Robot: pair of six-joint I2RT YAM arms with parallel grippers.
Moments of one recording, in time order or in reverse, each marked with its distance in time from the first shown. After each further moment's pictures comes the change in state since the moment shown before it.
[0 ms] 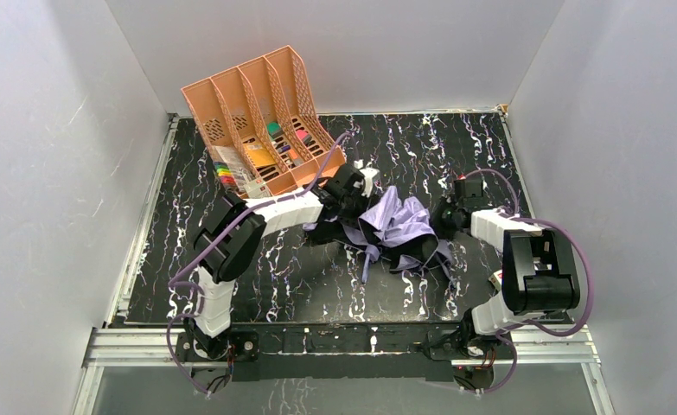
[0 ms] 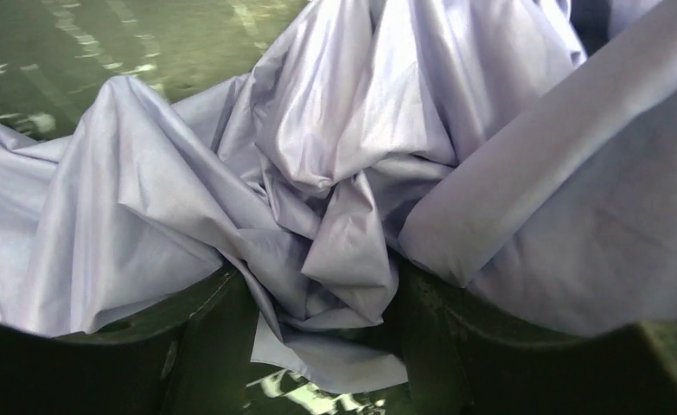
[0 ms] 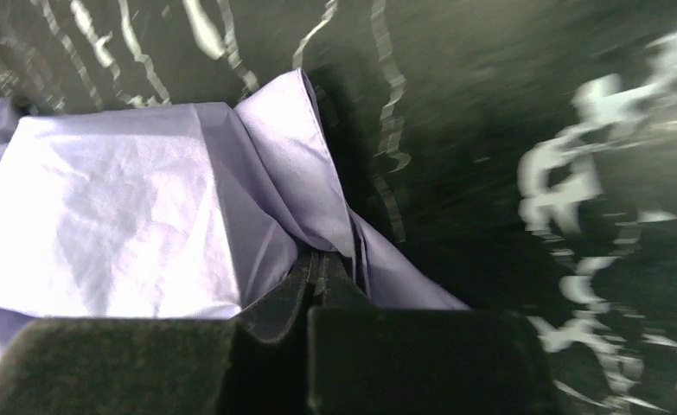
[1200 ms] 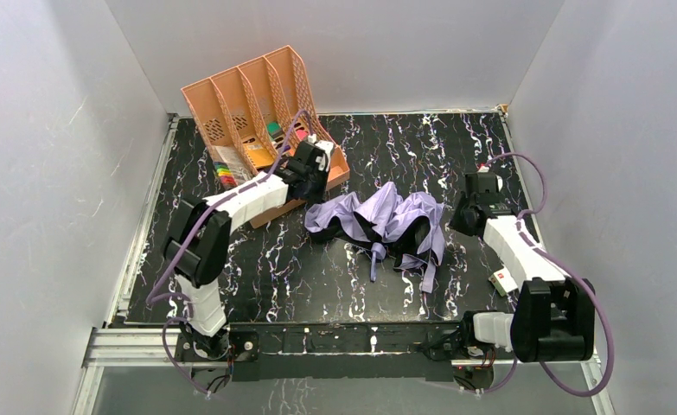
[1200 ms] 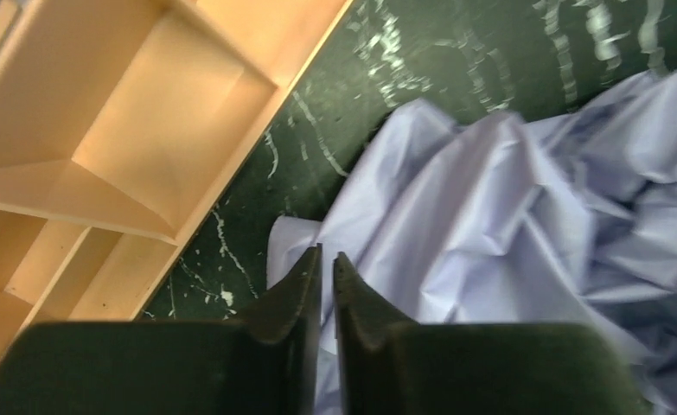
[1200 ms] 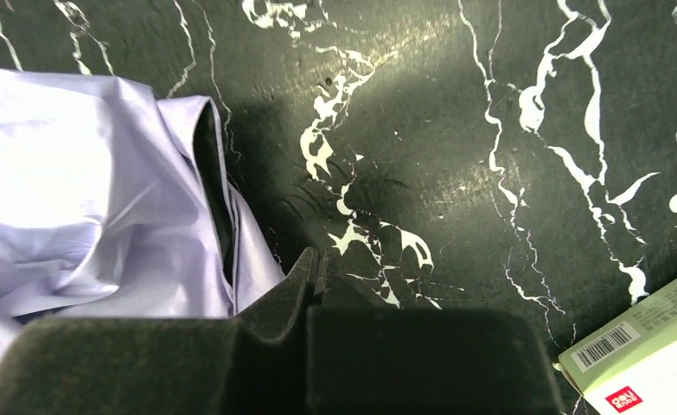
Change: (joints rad) left arm 0.201 -0.164 -0.028 -0.111 -0.202 0.099; right arm 0.022 -0.291 0.064 -0.290 0.415 -0.150
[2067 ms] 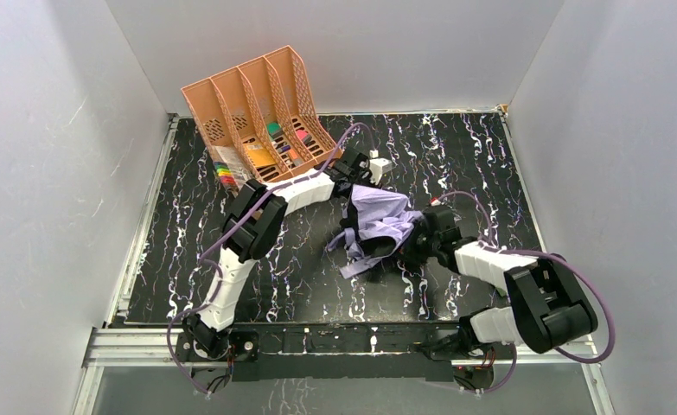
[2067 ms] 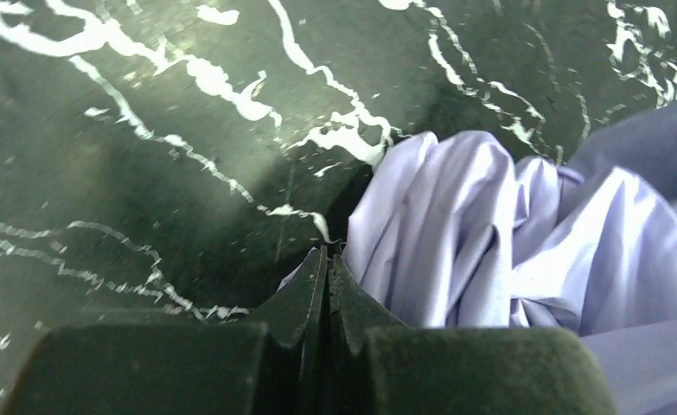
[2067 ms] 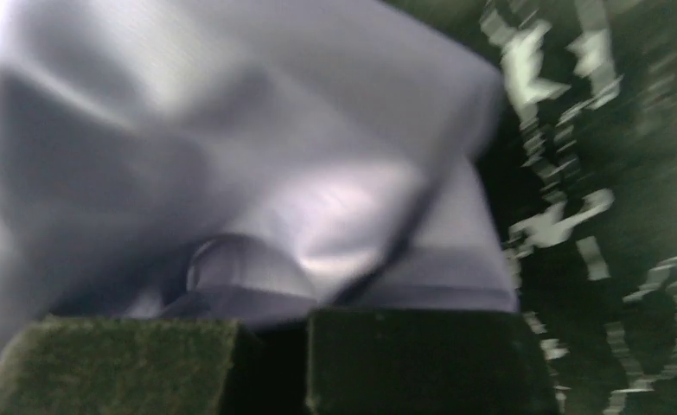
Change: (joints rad) left arm -0.132 0.433 0.356 0.002 0.459 0.088; right arm 0.280 0.124 -0.296 0.483 -0.411 0.386
